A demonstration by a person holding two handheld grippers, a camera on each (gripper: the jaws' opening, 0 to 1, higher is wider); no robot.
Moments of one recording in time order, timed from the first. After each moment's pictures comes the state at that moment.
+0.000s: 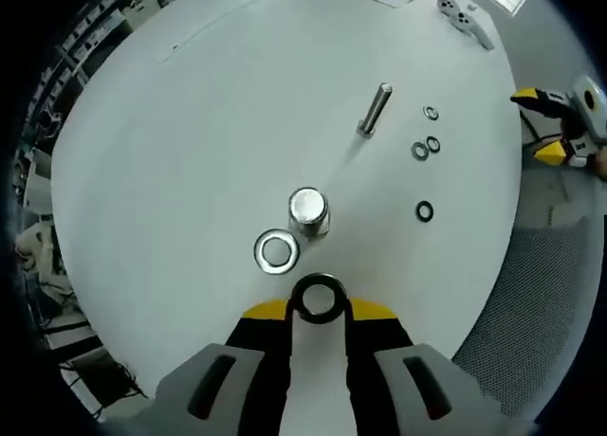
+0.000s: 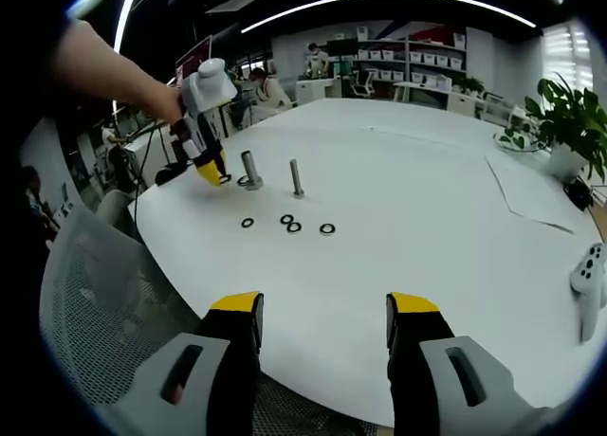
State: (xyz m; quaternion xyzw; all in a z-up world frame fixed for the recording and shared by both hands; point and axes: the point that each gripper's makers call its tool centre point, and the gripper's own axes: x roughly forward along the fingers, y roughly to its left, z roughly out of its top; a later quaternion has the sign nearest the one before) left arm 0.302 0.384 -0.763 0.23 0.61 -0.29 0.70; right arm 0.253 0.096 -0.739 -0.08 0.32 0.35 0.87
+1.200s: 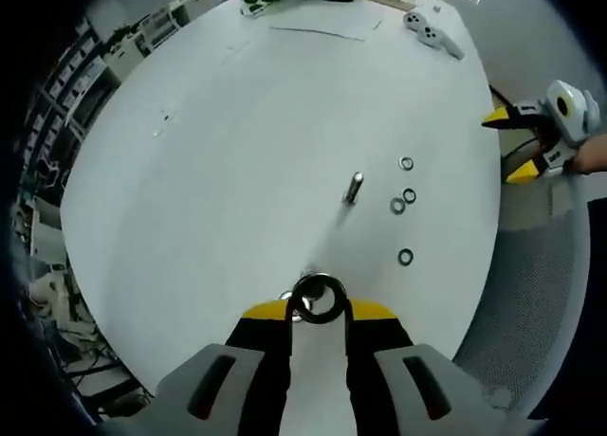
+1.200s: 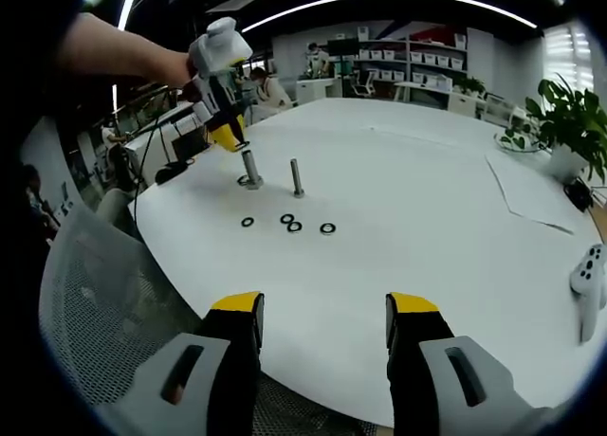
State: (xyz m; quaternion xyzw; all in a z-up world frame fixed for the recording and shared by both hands) left arm 0.340 0.350 -0.717 0.27 0.55 -0.33 0.72; right arm 0.253 0.097 -0.739 -0.08 0.32 0.35 0.87
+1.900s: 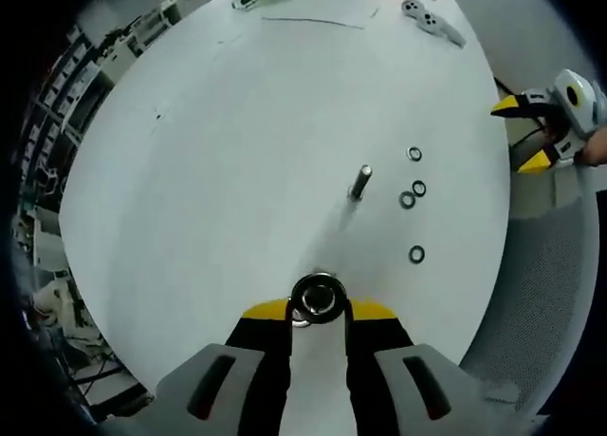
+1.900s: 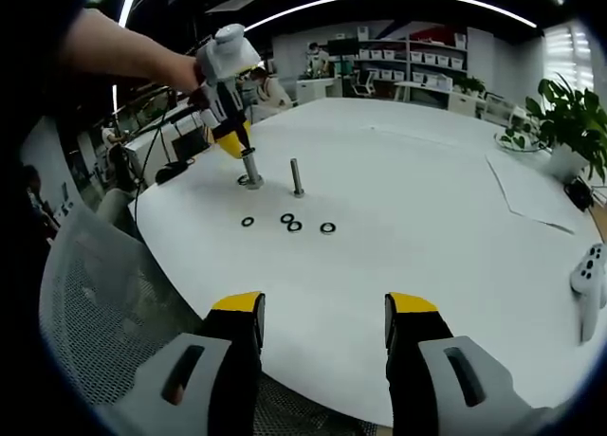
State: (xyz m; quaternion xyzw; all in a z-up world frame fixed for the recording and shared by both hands) left arm 0.346 0.351 -0.732 0.29 0.56 -0.33 0.70; right arm 0.253 0.097 -0.740 -0.08 0.32 0.35 0.87
